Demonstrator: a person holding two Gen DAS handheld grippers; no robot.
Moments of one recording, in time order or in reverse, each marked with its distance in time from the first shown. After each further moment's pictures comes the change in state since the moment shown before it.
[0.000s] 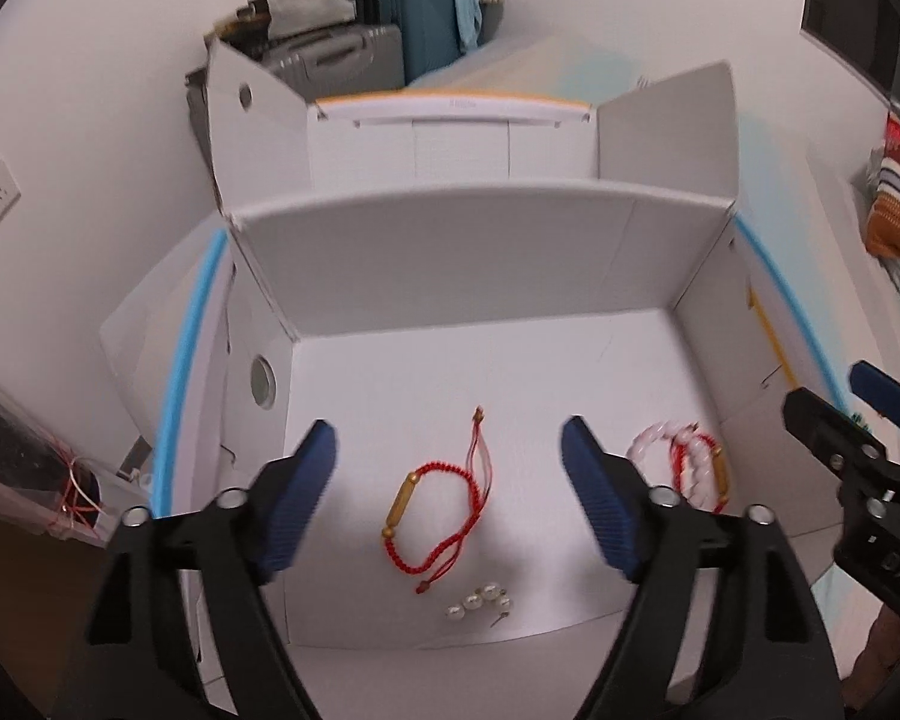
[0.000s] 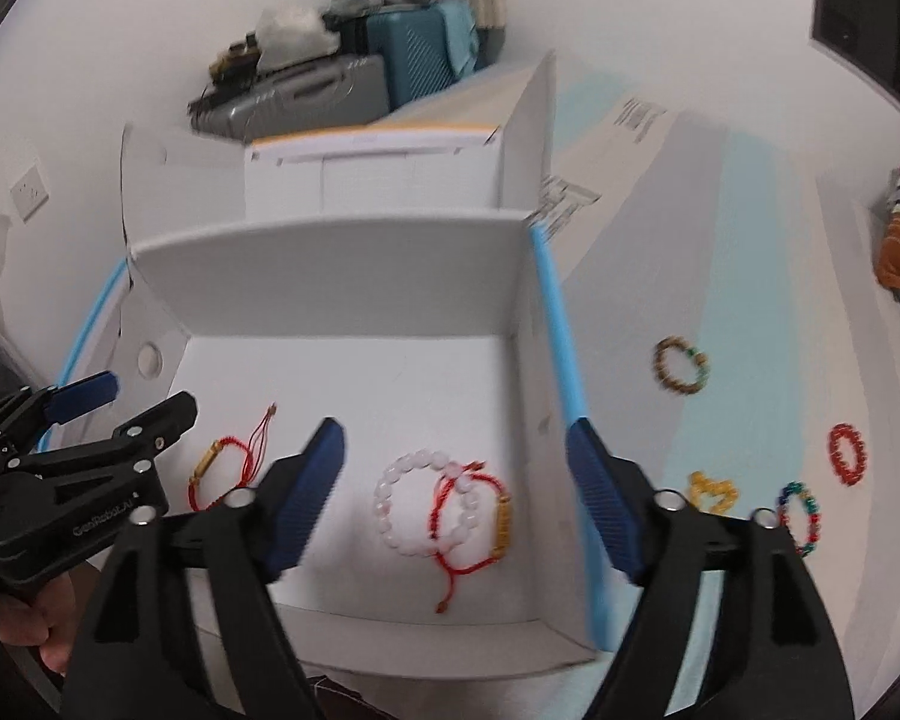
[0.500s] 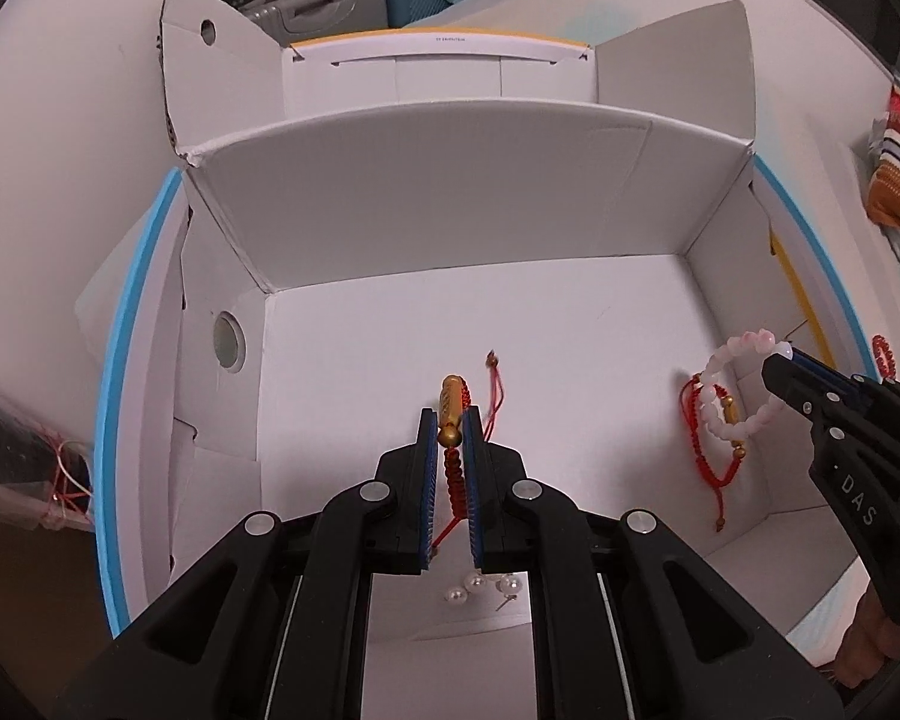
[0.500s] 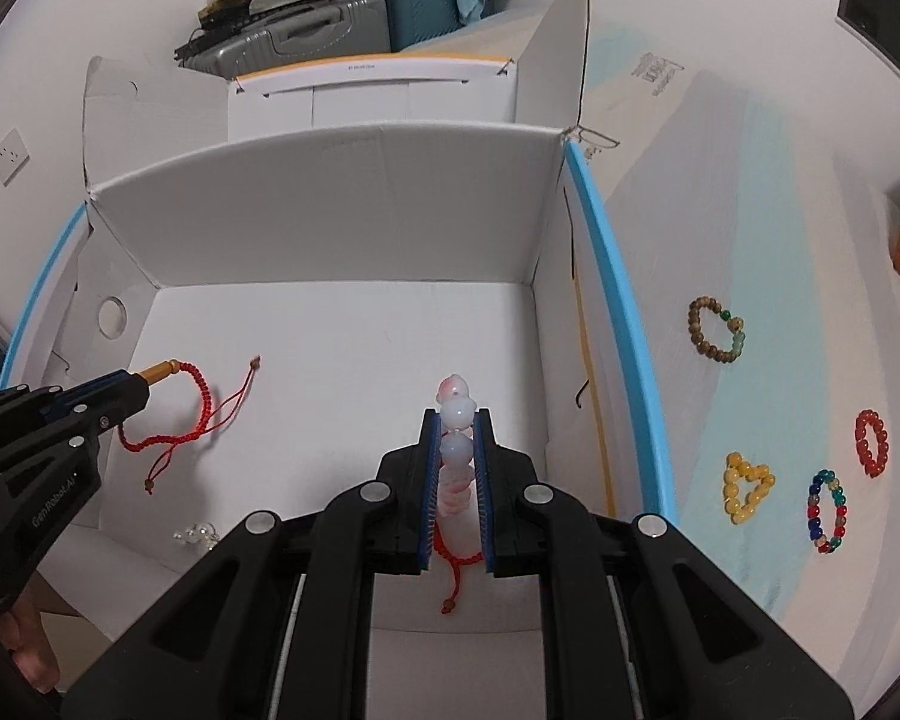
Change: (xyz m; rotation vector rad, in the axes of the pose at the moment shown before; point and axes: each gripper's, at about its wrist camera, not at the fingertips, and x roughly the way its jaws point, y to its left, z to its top) left arm 0.040 0.005 -0.009 0.028 0.137 -0.024; right arm 0.057 0.017 -0.010 -0.031 0.146 -0.005
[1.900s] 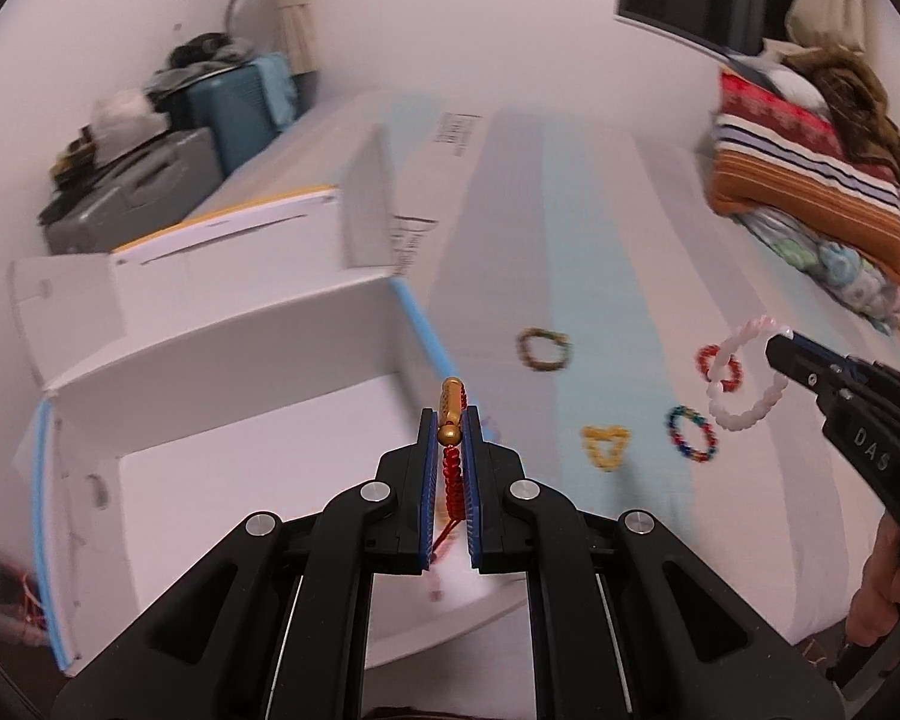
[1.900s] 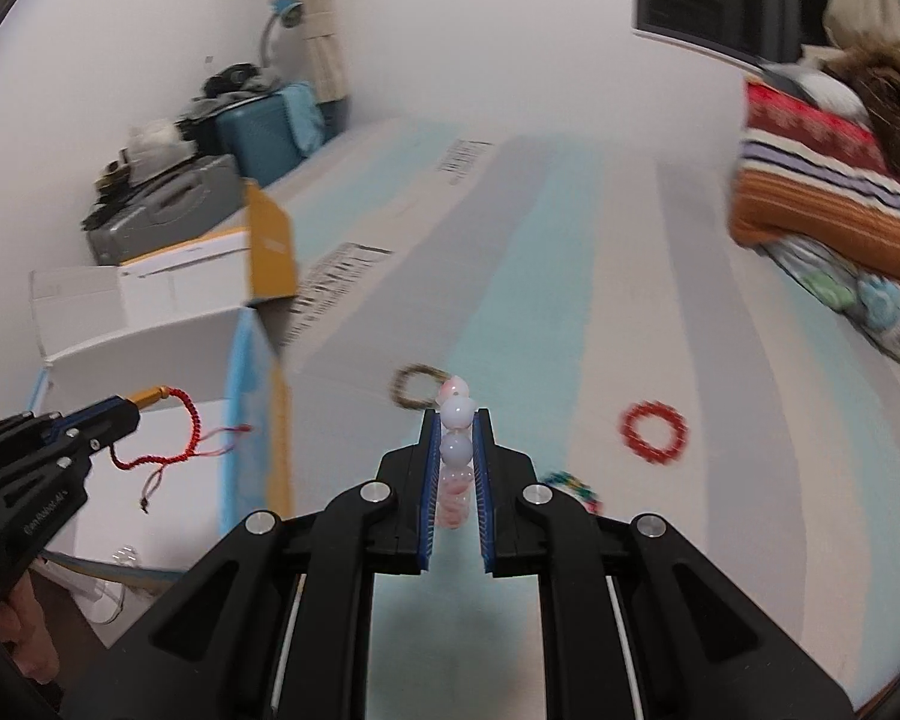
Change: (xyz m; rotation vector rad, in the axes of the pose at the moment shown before) left arm -0.099 -0.163 0.012 0.215 -0.241 -0.198; right arm -0.143 -0.174 -0.038 0.220 -0.265 -0.145
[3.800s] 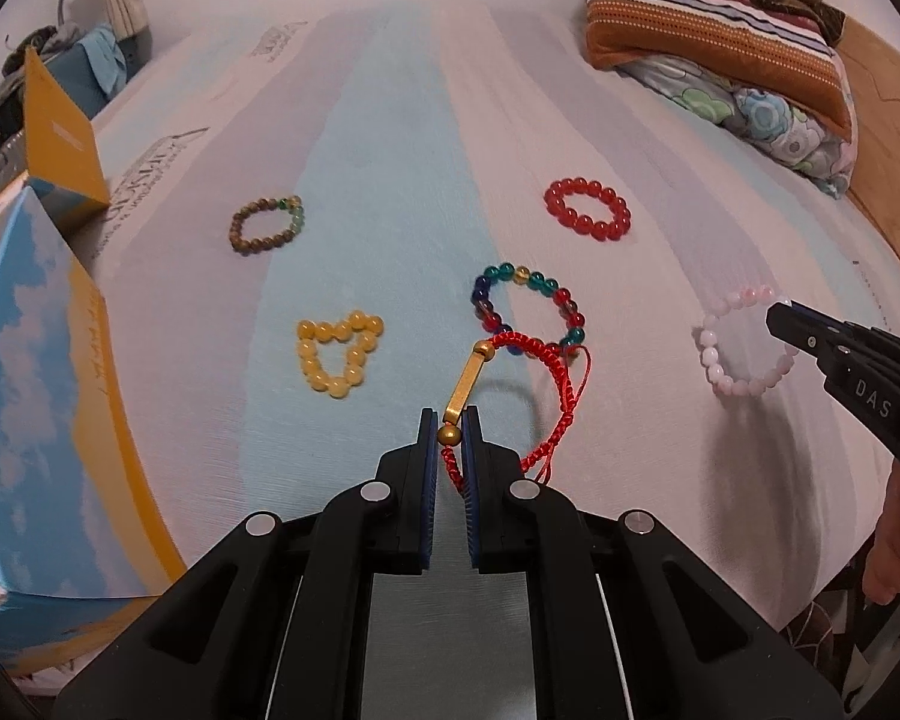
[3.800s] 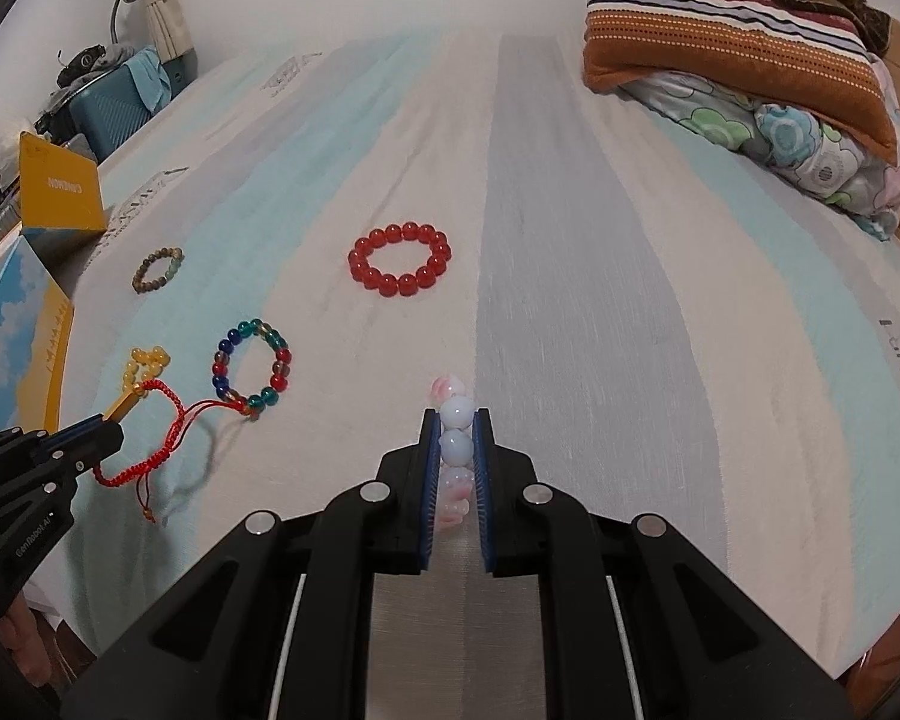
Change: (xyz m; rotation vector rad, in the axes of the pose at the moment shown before) left arm 0.123 -0.187 -0.066 0.194 0.189 -0.191; right arm 0.053 -0.201 -0.118 0.199 0.179 -0.196
